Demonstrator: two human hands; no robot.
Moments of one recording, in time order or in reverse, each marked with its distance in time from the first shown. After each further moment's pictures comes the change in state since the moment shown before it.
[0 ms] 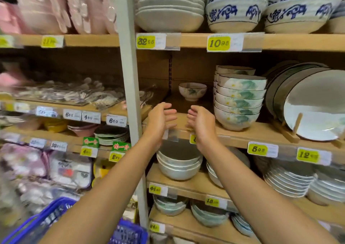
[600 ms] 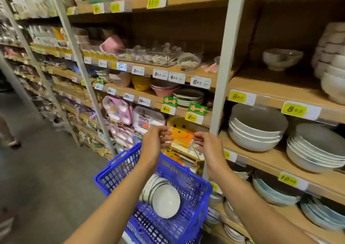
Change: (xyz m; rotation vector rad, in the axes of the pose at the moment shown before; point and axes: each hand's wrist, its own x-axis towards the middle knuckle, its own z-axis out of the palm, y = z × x) left_hand -0.111 -0.068 -0.260 0.024 0.393 -0.068; right_hand -0.171 0.158 0.104 -0.139 -0.330 0.266
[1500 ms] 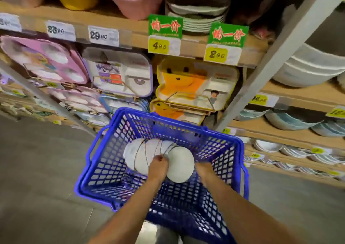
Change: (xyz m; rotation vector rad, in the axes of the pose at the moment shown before) left_hand 0.143 -0.271 -0.135 0.783 -0.291 -0.644; right_hand 0.058 0.338 0.067 -0.433 0.346 0.929
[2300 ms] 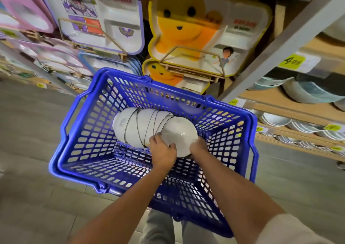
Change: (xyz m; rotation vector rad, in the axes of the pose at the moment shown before) left_hand 0.012 -0.039 0.050 0.213 0.112 0.144; right_hand 0.058 0.029 0.035 -0.263 0.040 0.046
